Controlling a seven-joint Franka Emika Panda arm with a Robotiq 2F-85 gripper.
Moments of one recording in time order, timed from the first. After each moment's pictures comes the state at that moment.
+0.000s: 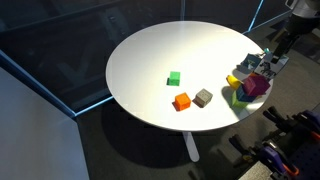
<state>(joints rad) -0.21 0.07 -0.23 -2.49 -0.04 2.48 -0.51</state>
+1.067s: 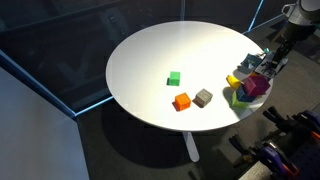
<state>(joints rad) -0.22 0.11 -0.23 -2.50 -0.05 2.53 -0.53</state>
